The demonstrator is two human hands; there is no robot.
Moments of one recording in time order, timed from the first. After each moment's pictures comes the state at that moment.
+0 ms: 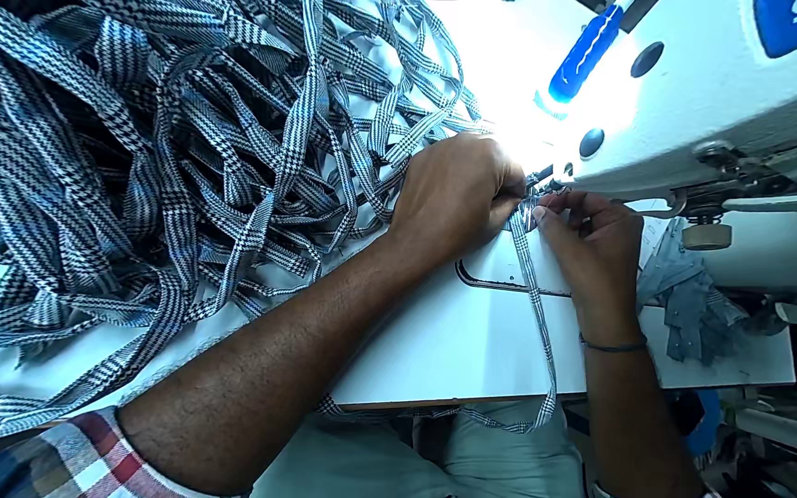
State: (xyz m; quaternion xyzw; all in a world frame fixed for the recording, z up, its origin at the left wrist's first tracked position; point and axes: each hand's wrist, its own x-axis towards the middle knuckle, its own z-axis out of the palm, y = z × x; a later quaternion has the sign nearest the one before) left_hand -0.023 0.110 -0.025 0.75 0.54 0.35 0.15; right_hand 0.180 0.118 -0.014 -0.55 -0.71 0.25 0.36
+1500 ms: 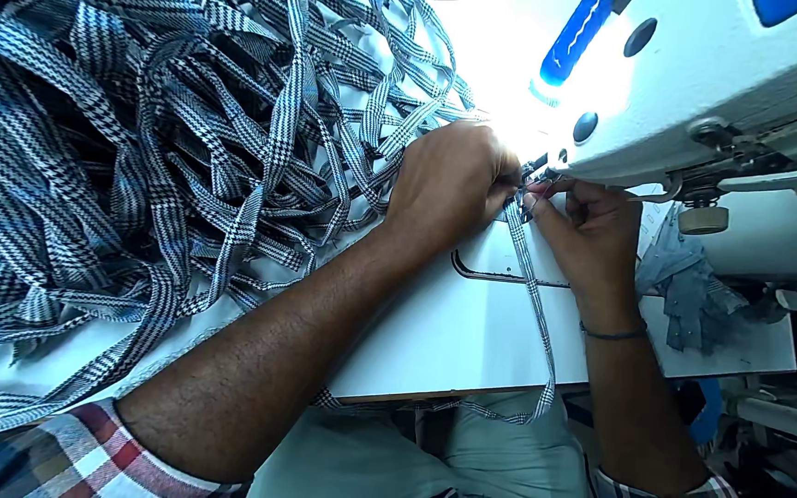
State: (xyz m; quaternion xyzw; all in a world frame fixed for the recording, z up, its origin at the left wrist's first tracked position) left_hand -0.022 0.112 -0.025 0.76 0.53 0.35 0.13; right_hand 0.180 0.122 -0.015 -0.45 -0.76 0.24 0.39
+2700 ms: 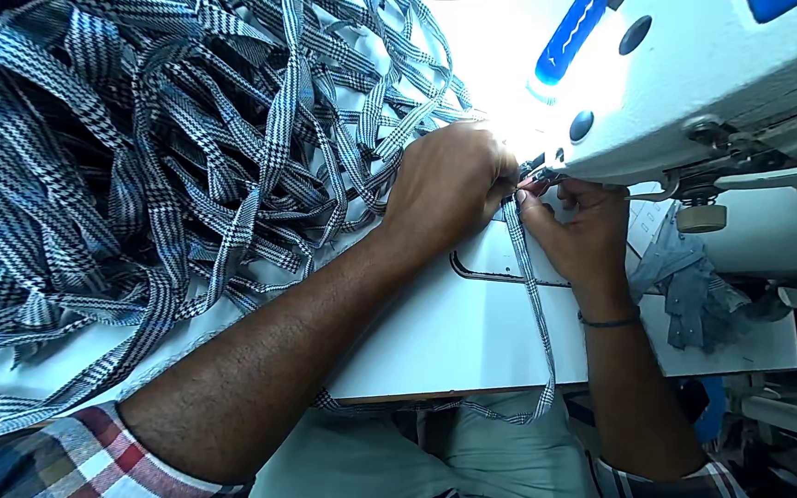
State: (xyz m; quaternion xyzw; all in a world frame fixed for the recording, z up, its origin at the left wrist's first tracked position) left_hand -0.020 0.111 -0.026 0.76 0.53 0.35 0.10; right_hand 0.175 0.130 -0.021 -0.38 -0.80 0.21 0.41
